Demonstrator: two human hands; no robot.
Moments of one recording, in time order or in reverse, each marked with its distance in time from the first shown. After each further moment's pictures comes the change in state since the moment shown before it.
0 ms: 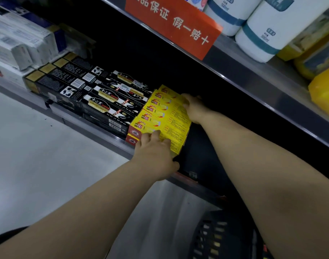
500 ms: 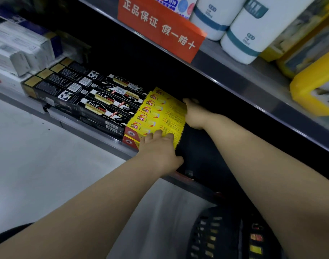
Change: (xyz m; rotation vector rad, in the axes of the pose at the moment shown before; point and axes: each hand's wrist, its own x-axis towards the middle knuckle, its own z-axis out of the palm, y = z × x) left_hand -0.005 0.019 -0.011 -0.050 0.000 0.026; right_hand -0.048 -0.009 -0.023 -0.224 -0.072 -0.003
